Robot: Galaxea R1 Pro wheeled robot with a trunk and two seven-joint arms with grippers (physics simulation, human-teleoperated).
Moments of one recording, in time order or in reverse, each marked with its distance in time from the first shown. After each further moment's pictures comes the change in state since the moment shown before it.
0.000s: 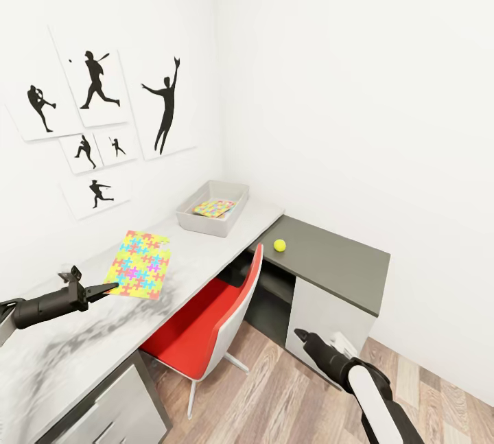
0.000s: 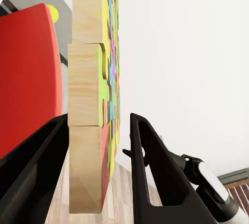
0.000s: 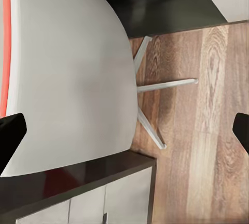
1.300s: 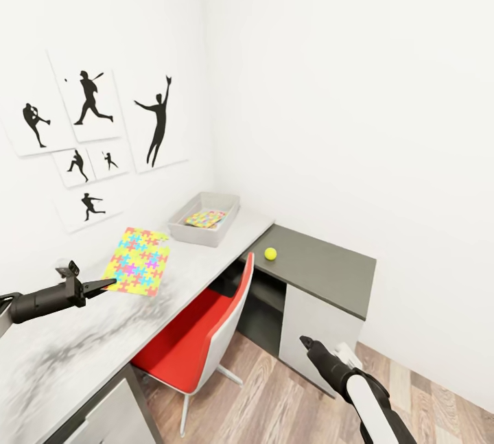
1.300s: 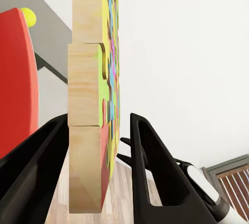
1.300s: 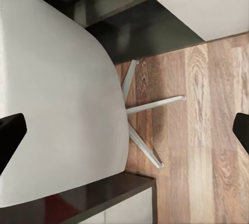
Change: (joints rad) left arm -0.002 0.015 -0.001 -0.049 -0.006 0.054 0.000; right arm 0.000 0.004 -0.008 0.101 -0.014 -0.120 -0.002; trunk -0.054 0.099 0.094
